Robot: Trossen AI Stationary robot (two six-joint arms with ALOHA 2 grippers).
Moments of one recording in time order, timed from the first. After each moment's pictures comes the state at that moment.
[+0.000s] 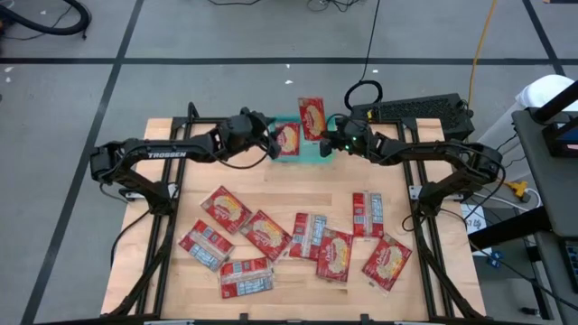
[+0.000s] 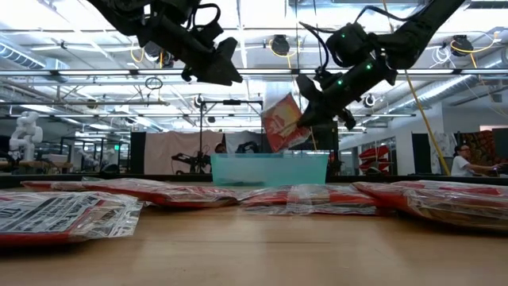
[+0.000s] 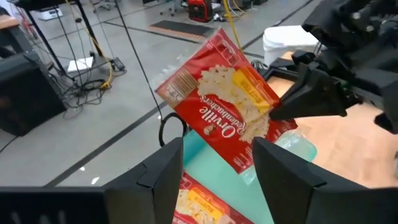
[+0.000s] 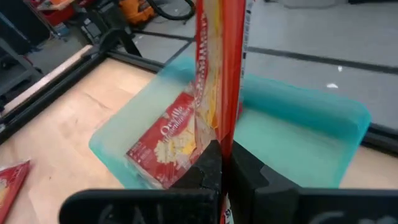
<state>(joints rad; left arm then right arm) 0.35 1.45 0.95 0.19 -0.31 0.00 -0.50 1.45 0.69 0.30 0.19 0.47</state>
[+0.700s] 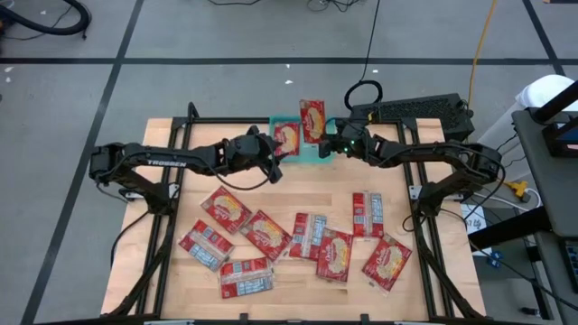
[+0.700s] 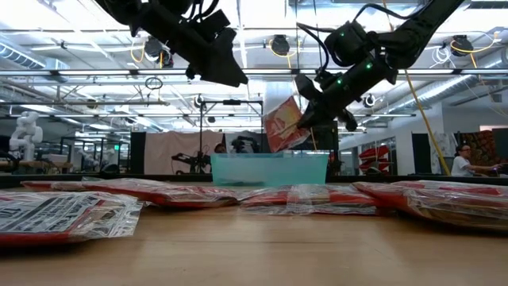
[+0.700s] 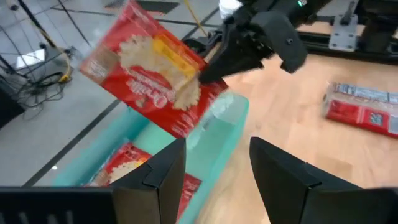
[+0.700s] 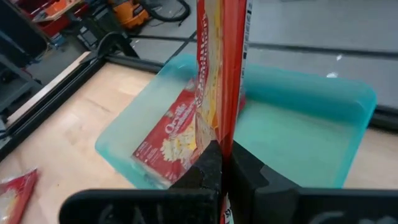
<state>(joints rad) 0.19 1.43 0.95 0.06 -0.29 0.00 -0.46 1.46 0.68 0.30 0.24 0.56</state>
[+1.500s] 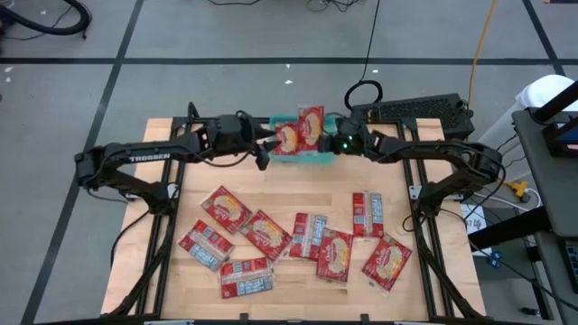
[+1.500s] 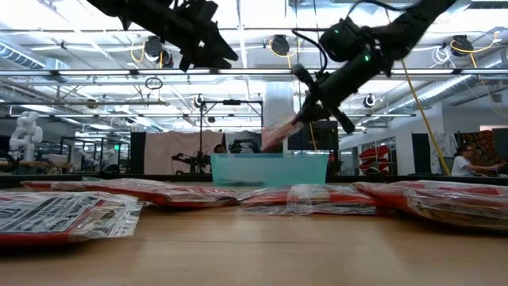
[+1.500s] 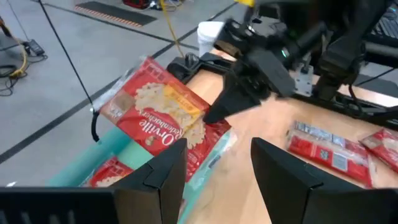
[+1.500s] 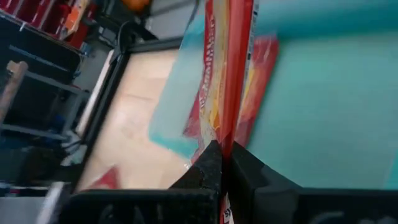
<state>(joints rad) 0.33 1.30 0.95 0.01 -0.04 -0.10 -0.48 1.45 0.78 0.11 0.03 0.93</state>
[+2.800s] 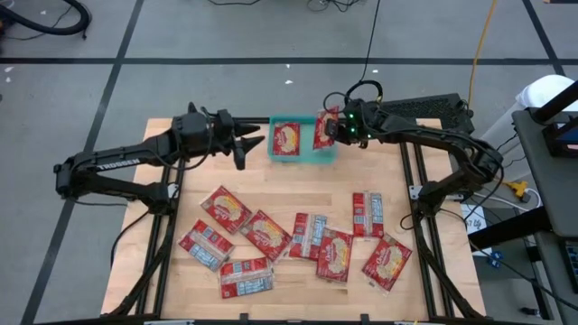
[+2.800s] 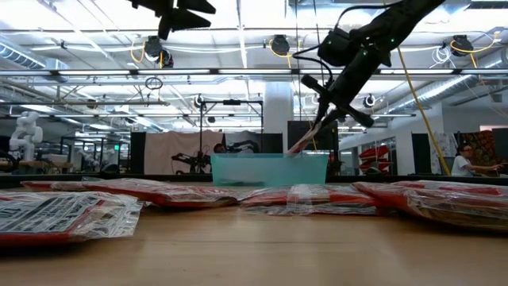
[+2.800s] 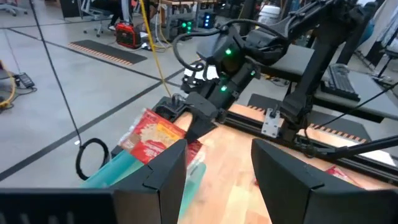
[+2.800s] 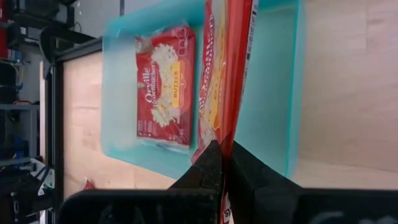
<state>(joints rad) 0.29 1.05 0.95 -0.07 -0.05 -0.15 -0.64 1.46 0.95 -0.33 -0.11 1.06</state>
